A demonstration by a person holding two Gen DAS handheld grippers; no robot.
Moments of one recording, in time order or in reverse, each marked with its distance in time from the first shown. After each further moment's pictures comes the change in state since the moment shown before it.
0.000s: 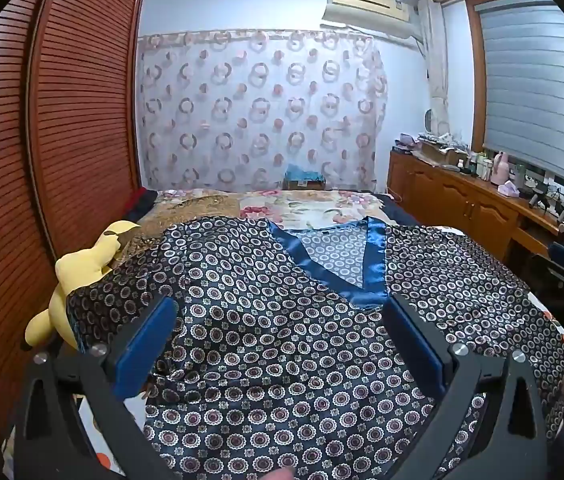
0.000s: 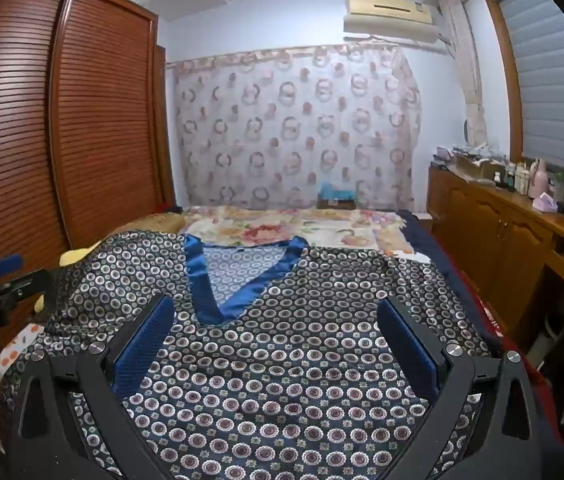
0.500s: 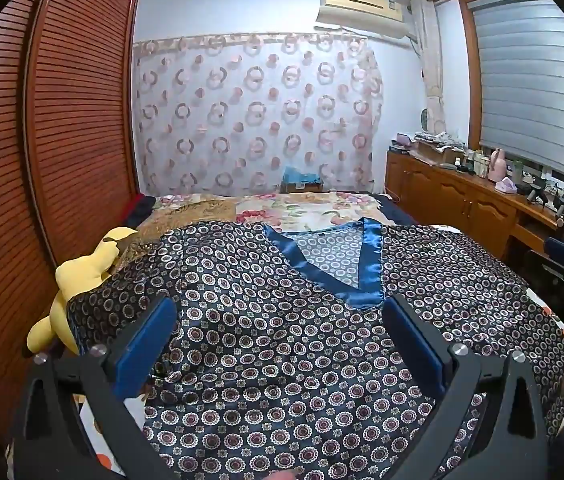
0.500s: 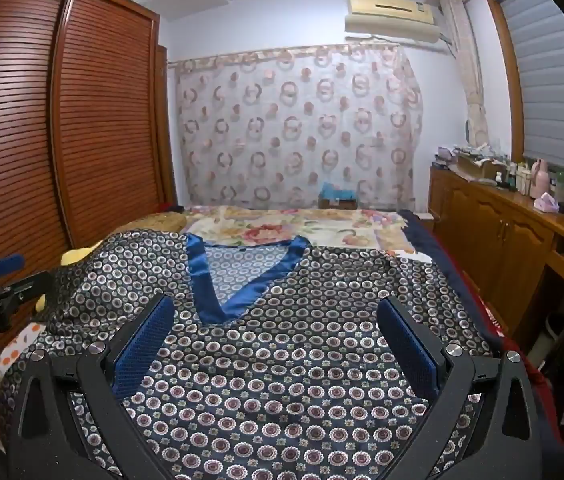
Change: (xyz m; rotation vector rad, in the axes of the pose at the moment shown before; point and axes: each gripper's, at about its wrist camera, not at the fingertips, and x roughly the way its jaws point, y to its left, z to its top) left arm -0.008 -0.002 -0.002 0.013 -0.025 -0.010; right arm 0.002 -0.001 0.001 0.016 0.007 0.008
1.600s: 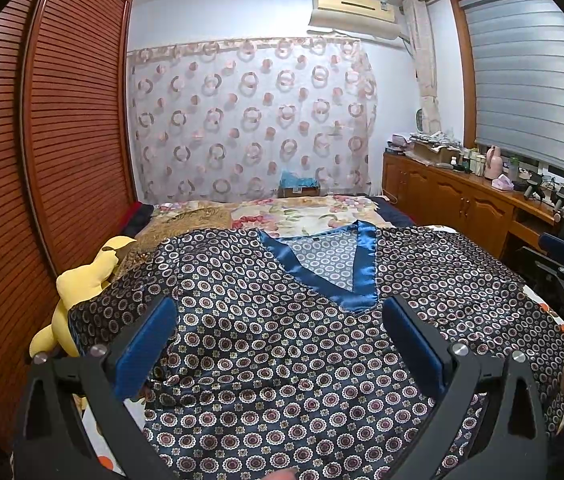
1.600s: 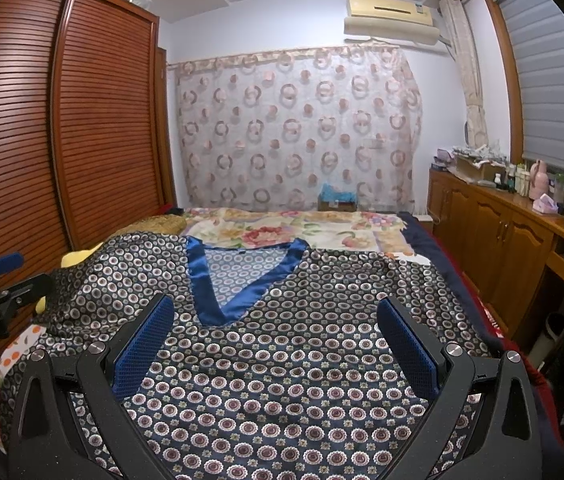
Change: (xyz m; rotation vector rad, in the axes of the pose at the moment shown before) left arm -0.005 -0.008 0.003 0.029 -0.017 -0.005; right arm -0.004 0.004 0.001 -0.003 -0.006 0.000
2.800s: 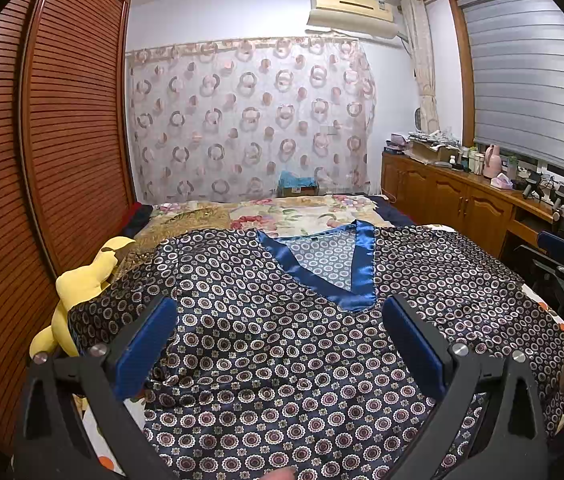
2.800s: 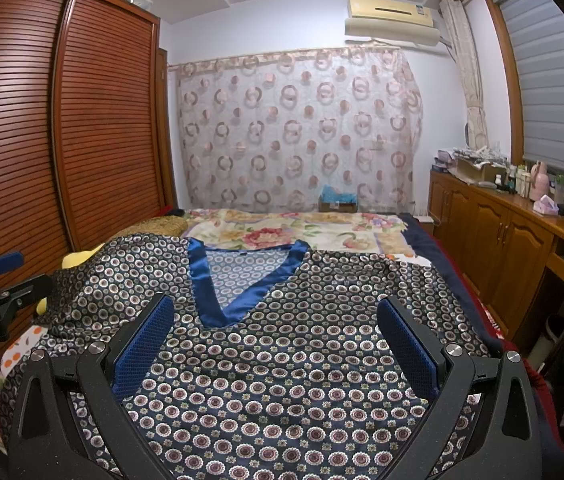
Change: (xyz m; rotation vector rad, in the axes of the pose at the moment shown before) left arm -0.003 -0.004 0.000 0.004 0.000 -0.001; right arm -0.001 0.000 0.000 0.000 -0.003 0.001
